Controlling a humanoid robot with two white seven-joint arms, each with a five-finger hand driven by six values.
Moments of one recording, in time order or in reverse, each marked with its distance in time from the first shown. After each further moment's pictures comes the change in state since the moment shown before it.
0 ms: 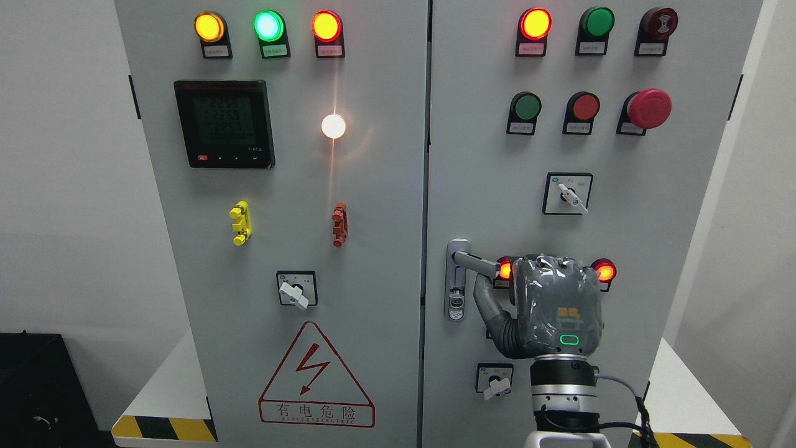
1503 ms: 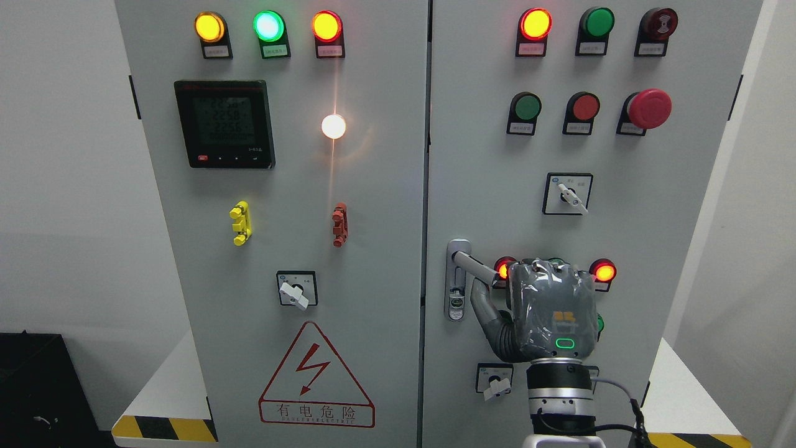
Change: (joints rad) left arm 0.000 0.000 0.000 0.000 0.000 0.000 0.000; right arm 0.008 -0.001 0.006 0.012 0.000 0.000 -0.001
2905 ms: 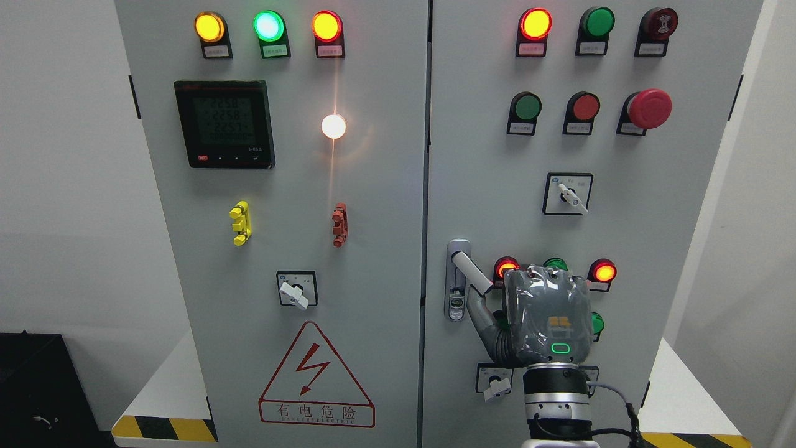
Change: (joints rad) left arm 0.000 0.000 0.000 0.000 0.000 0.000 0.000; right arm 0.010 0.000 0.010 0.007 0.001 -0.001 0.001
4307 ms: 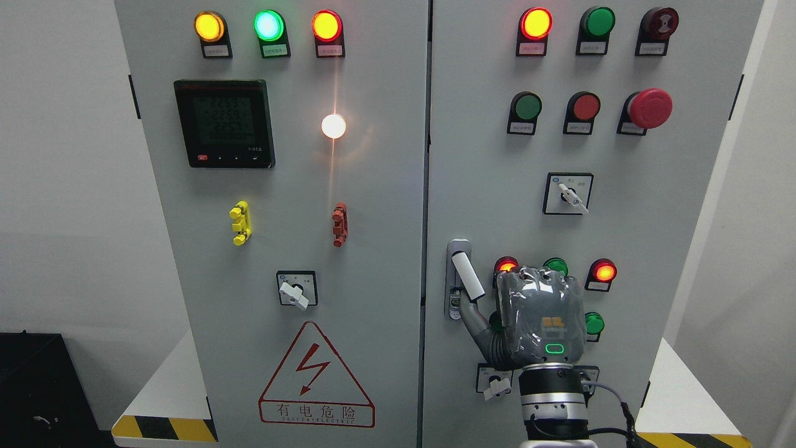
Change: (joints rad) left arm 0.000 0.000 0.000 0.000 0.000 0.000 0.000; right arm 0.002 -0.001 0.002 0.006 0.000 -0.022 0.005
